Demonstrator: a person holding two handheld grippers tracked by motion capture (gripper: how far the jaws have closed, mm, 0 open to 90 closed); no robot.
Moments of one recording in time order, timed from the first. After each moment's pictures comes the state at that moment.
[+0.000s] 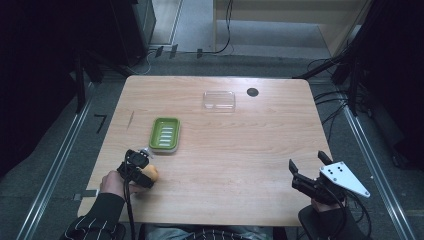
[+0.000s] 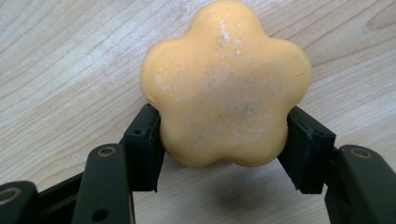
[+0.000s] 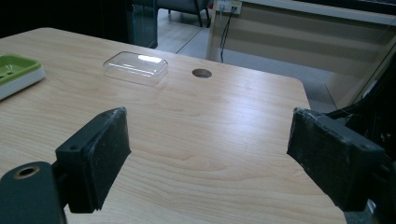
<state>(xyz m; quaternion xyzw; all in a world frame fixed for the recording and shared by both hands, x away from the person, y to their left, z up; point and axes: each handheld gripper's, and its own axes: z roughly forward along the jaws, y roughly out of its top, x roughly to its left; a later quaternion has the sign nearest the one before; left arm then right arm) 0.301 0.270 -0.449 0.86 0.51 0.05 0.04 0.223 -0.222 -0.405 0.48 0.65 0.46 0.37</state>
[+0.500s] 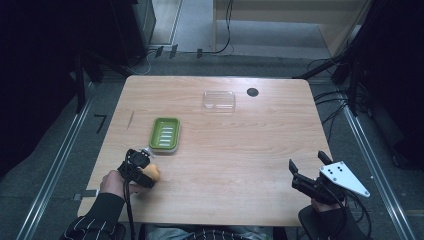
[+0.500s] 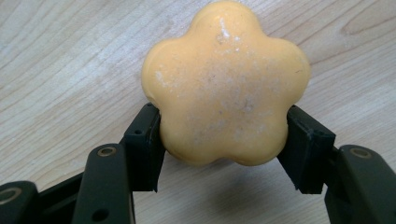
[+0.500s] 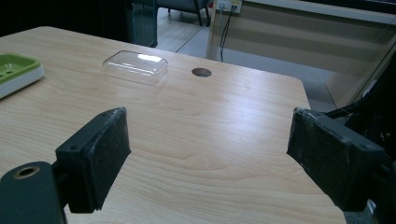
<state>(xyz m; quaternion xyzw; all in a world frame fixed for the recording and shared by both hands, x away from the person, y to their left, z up) 0.300 0.267 -0.443 0.86 0.50 0.05 0.05 0.223 -0.222 -0.405 0.48 0.65 0.45 0.37</state>
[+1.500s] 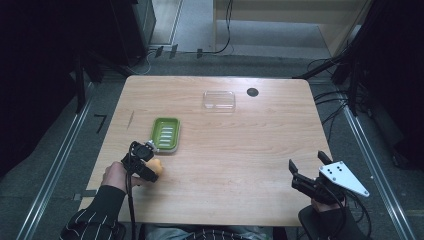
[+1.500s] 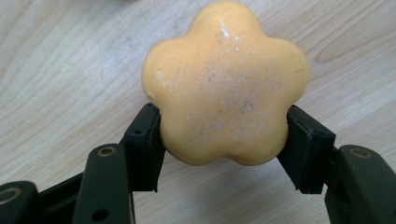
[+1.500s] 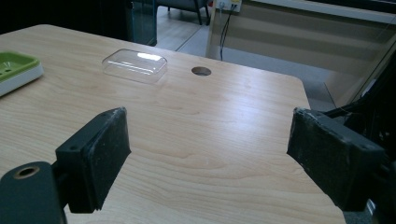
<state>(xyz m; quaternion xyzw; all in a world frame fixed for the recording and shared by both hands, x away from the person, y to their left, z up) 0.318 0.257 -0.429 0.88 0.48 0.04 0.05 0.223 -0.222 -0.405 0.48 0.65 0.45 0.37</state>
